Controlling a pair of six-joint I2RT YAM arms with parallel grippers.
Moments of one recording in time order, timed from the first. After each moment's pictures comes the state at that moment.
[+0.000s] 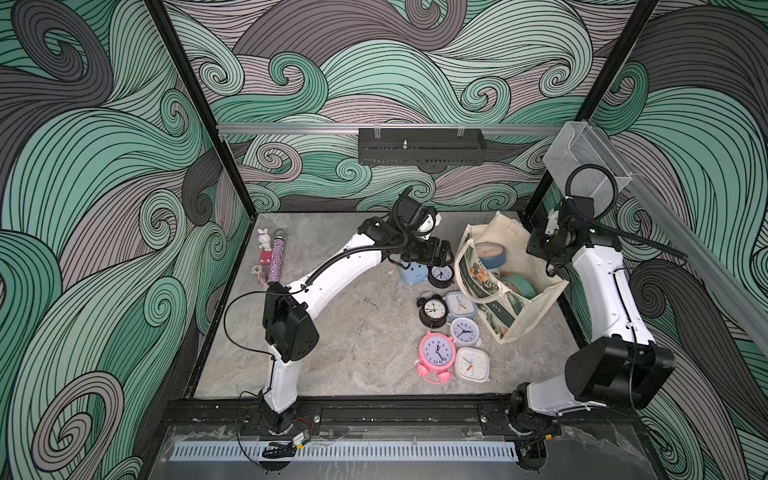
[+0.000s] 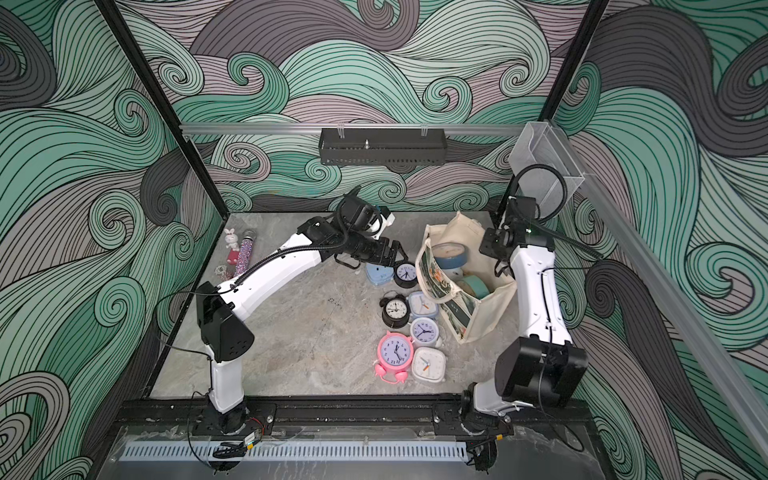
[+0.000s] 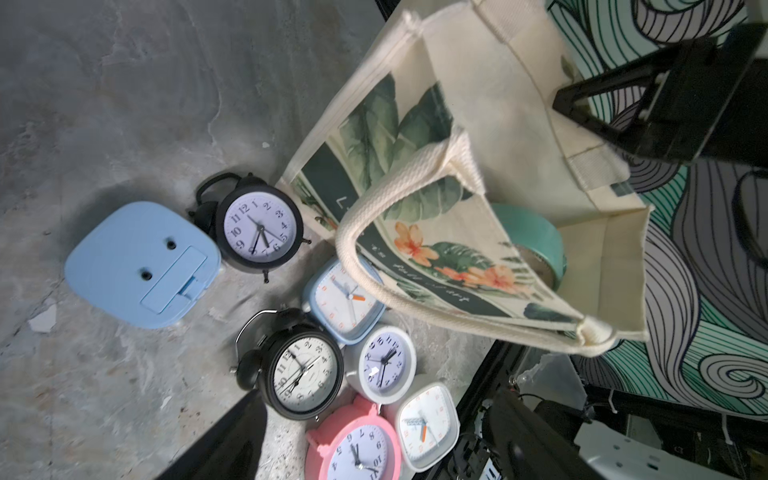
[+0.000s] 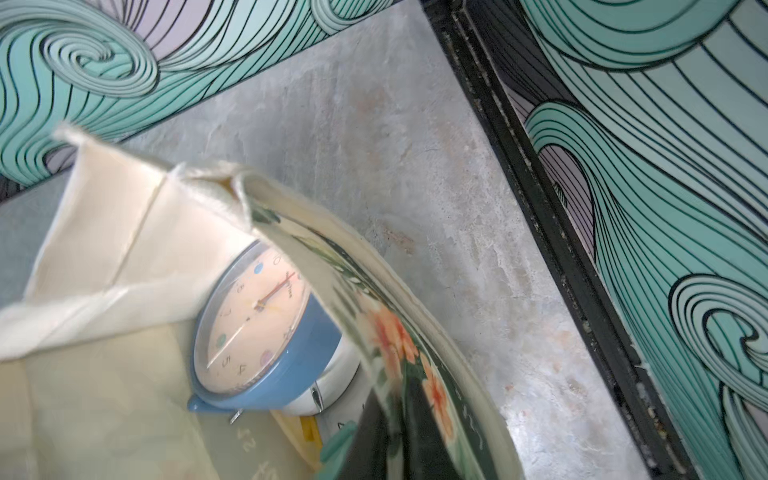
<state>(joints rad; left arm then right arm) -0.78 1.99 2.06 -0.85 0.35 -0.46 -0.18 1.47 1.52 -0.97 -0.04 0.18</state>
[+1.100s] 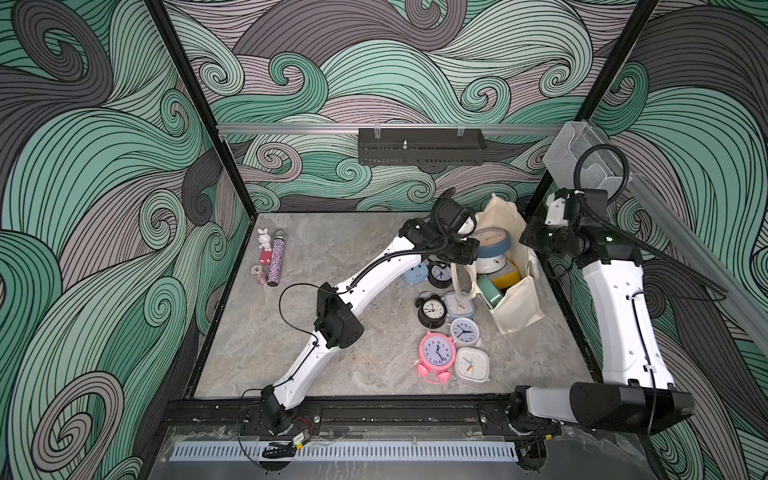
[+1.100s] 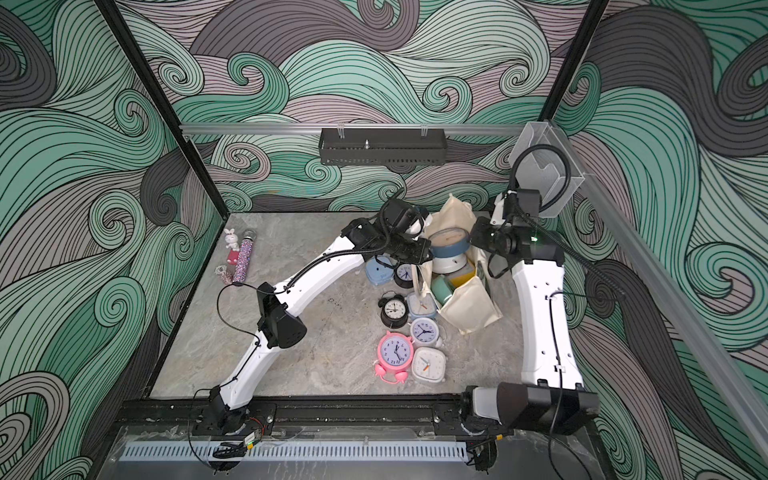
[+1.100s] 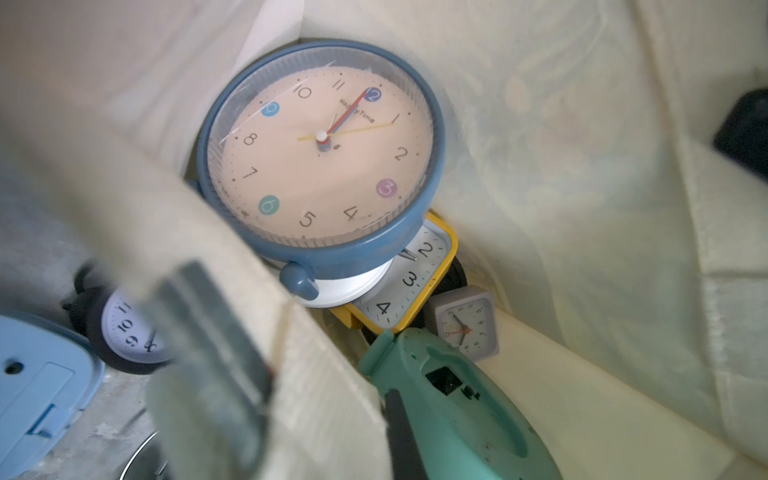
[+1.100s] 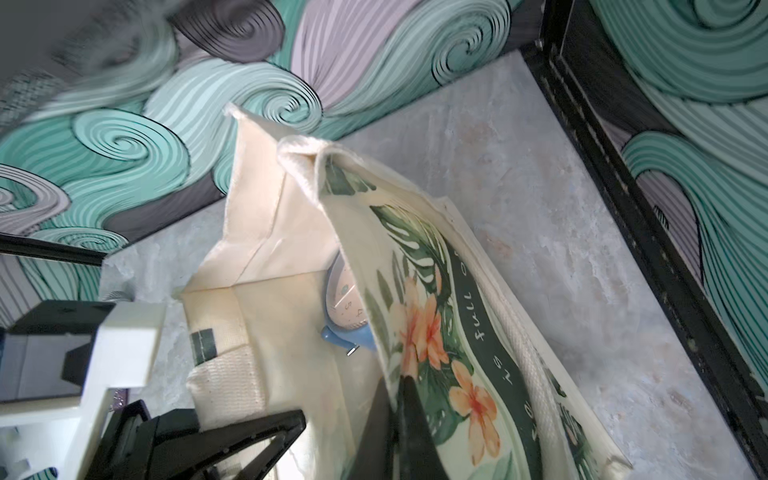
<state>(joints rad) -0.89 2.33 2.61 -0.96 0.28 -0.46 -0.07 1.33 1.68 -1.05 -0.15 0.30</state>
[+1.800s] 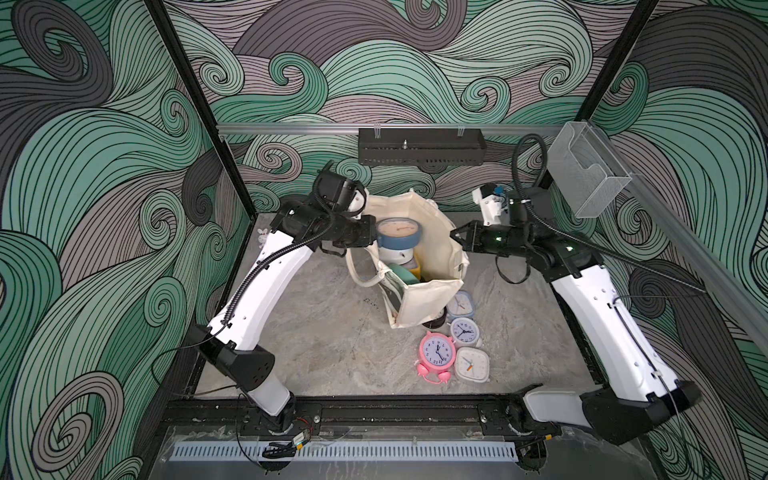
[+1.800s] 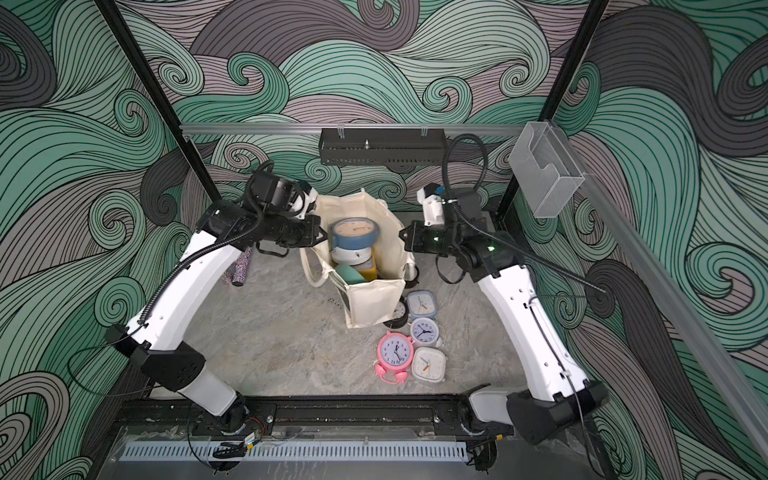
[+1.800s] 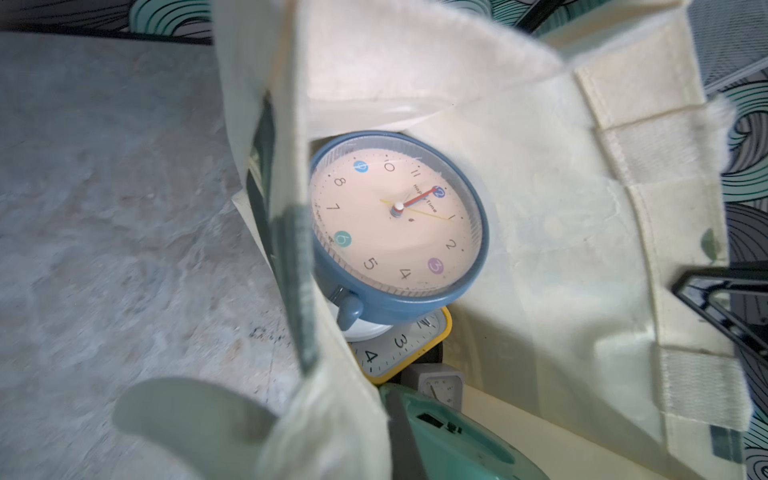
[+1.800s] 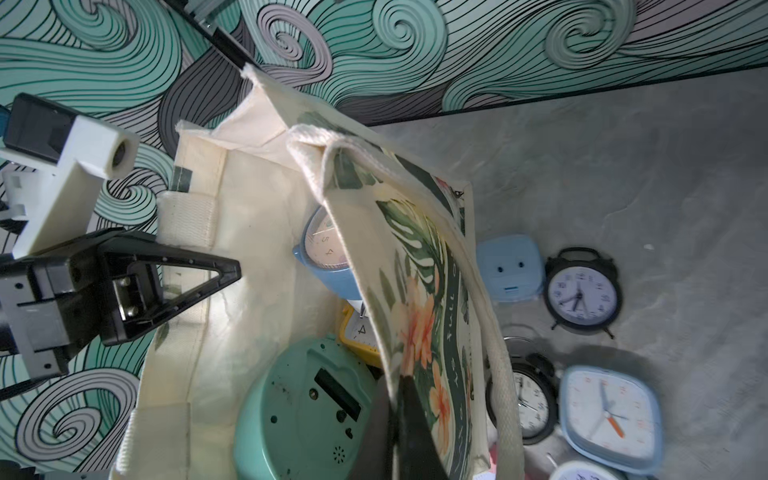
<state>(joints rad) -0.47 1.57 1.96 -1.20 0.20 -0.41 0.43 1.36 1.65 -0.88 -0.34 0.42</state>
